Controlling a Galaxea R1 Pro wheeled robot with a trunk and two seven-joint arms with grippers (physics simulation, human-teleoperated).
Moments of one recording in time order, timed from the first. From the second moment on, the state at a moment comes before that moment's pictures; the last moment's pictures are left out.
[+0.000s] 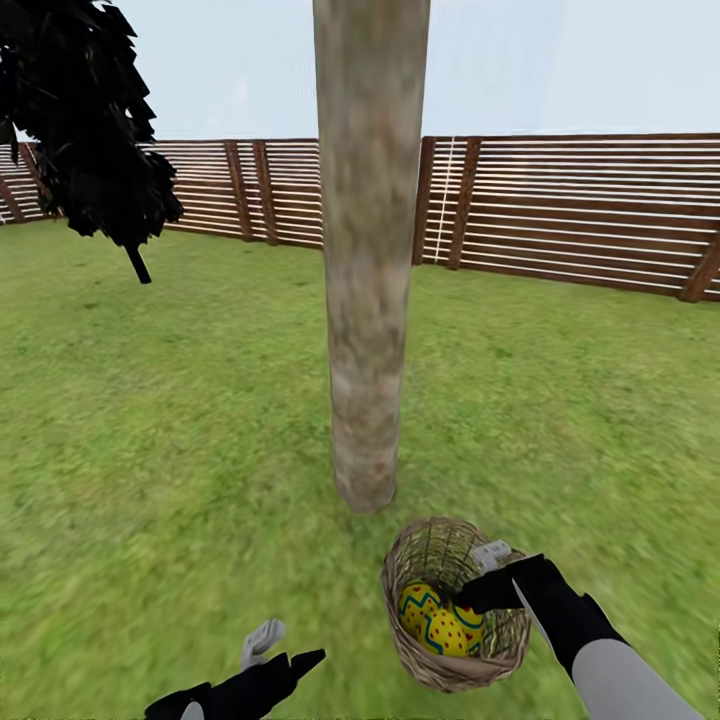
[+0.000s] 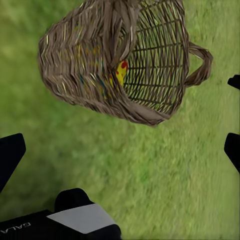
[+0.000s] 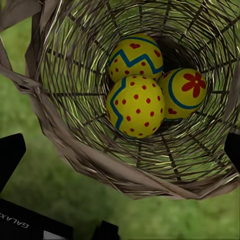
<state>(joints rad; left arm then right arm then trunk) -0.15 -0.01 0.00 -0.96 0.50 0.59 -0.48 -0.61 -0.09 0.01 -0.60 0.31 0.57 0.49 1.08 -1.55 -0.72</state>
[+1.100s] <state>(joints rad) -0.15 -0.01 0.00 -0.96 0.50 0.59 -0.48 -0.61 -0.09 0.01 -0.57 0.31 0.56 0.49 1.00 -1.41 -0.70</state>
